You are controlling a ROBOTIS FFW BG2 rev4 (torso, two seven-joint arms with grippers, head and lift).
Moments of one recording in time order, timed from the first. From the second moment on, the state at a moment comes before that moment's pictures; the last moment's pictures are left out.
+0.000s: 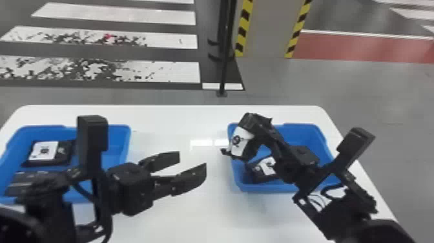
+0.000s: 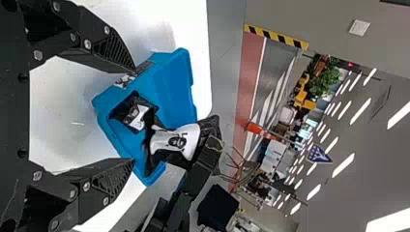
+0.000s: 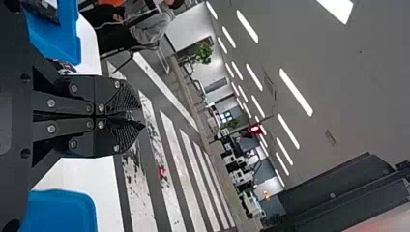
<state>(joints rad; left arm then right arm) 0.24 0.15 -0.05 -2.34 0.37 1.01 -0.54 0.30 -0.12 -0.03 -2.08 -0.55 0.34 0.34</state>
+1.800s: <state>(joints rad) 0.24 0.20 0.34 -2.38 0.07 1.19 -0.53 0.73 0.00 -0.12 -2.32 -0.22 0.01 0.23</state>
